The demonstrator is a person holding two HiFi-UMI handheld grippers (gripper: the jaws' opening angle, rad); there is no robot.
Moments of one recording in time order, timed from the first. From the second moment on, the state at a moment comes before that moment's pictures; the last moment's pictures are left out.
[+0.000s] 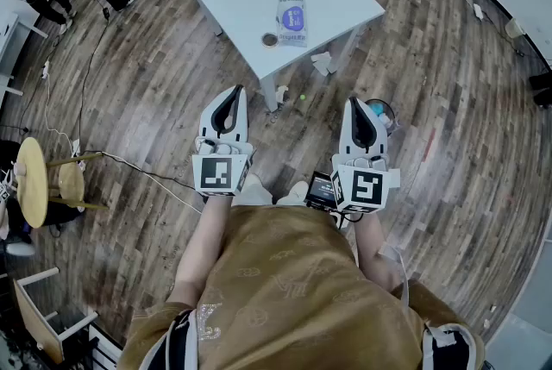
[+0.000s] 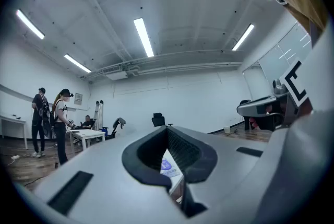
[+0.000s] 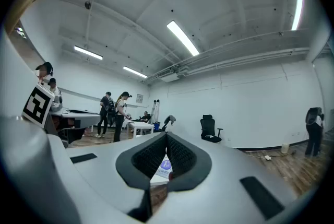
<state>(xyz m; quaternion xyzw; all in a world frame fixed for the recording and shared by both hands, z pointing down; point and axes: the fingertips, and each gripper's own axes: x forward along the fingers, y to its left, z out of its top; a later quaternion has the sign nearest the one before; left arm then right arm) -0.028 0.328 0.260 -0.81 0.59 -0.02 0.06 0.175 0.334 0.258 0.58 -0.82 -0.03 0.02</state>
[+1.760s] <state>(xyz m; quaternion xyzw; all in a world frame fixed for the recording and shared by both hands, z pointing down) -0.113 0.163 0.296 -0.81 0.59 -0.02 0.01 0.094 0.169 0.277 0.60 -0.80 -0.01 0.05</state>
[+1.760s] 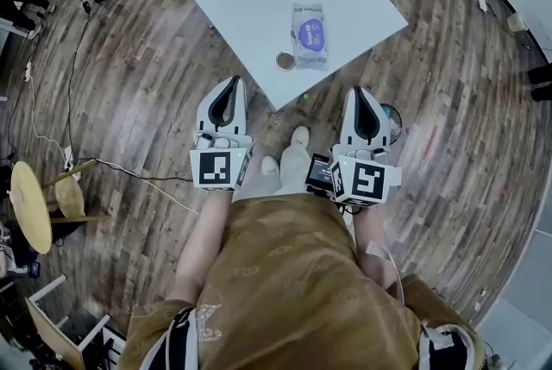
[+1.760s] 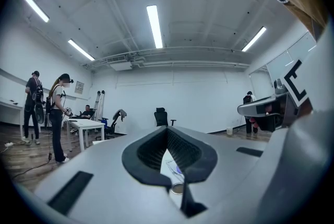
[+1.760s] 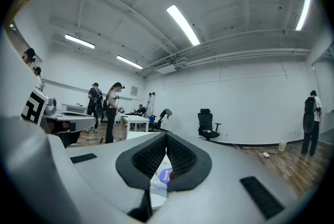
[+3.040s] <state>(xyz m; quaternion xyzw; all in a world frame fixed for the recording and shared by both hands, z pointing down) -0.052 0.004 0.340 -0.81 0.59 -0.08 -0.03 0.135 -0.008 0.359 0.55 -0.81 0.16 0.09</state>
